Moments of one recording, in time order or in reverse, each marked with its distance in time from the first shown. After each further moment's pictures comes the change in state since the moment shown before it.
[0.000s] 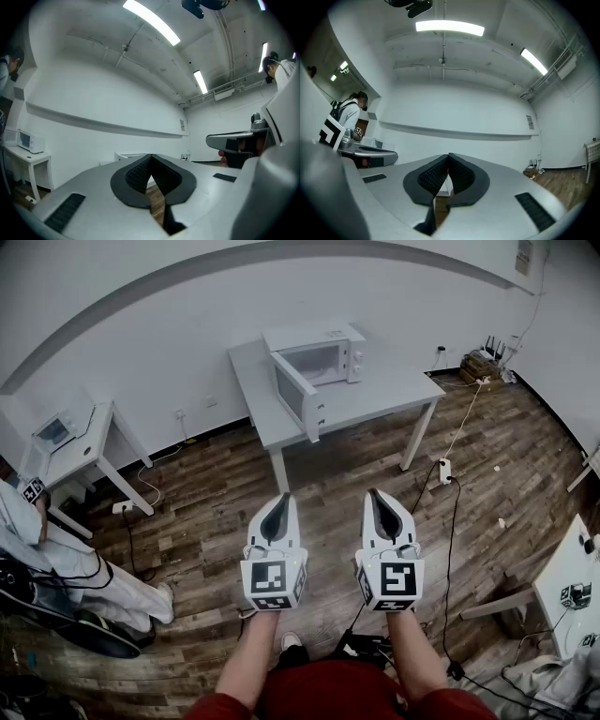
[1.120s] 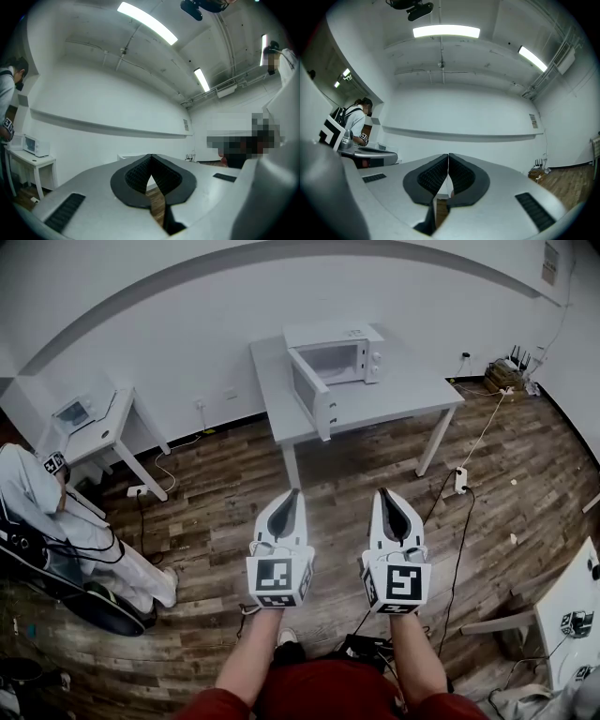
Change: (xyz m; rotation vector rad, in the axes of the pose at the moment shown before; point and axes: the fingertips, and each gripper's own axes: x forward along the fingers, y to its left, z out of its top) left arm 0.010 -0.031 0.009 0.031 -0.021 0.070; right arm -0.002 -0.035 0.003 0.027 -0.051 0.057
